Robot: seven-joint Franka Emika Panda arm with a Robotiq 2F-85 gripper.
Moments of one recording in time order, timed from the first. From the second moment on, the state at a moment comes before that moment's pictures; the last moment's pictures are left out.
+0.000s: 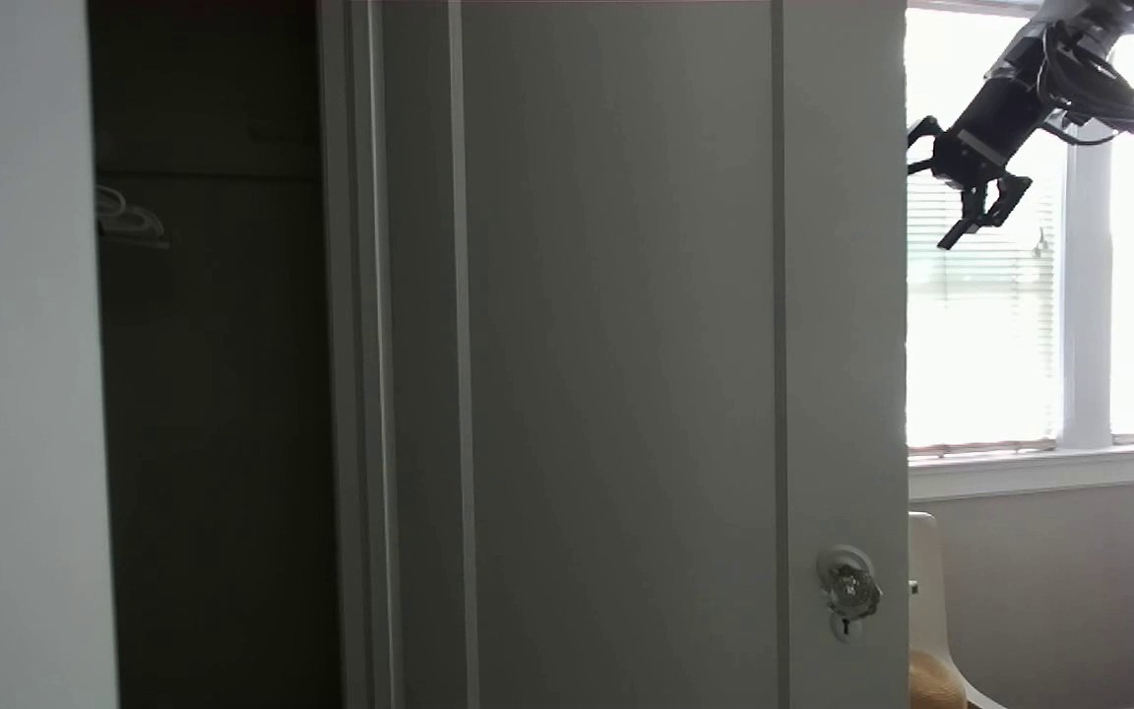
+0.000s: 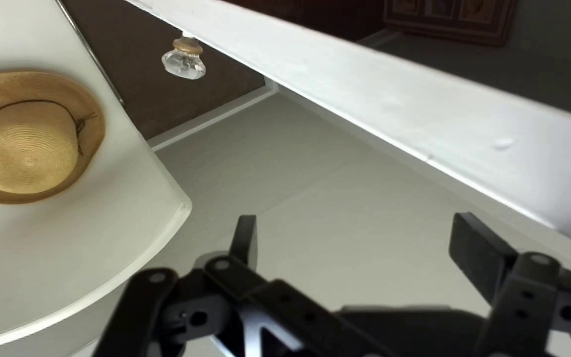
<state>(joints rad) -0.16 0.05 -0.23 -1.63 0.63 1.92 -0.09</state>
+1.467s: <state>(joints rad) -0.09 -0.30 -0.14 -2.00 0.63 1.79 -0.12</state>
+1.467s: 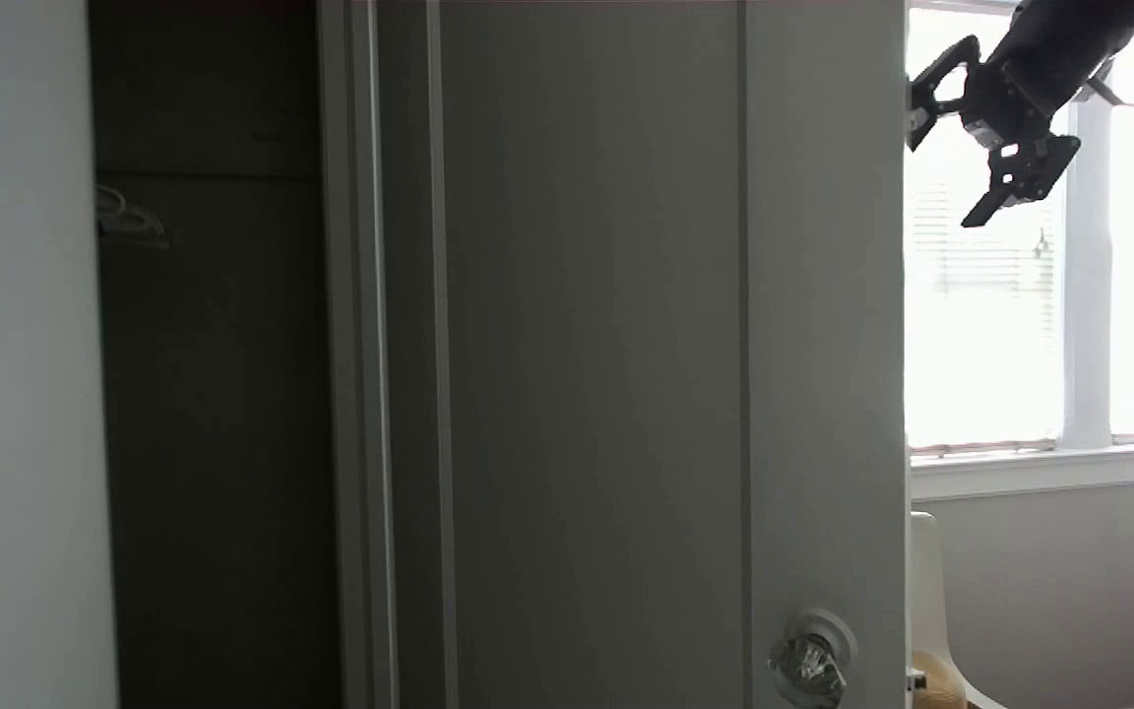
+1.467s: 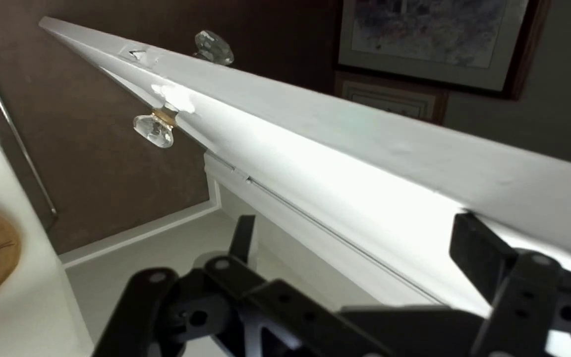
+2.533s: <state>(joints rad) 0.11 -0.35 0.06 -2.16 0.78 1.77 -0.17</state>
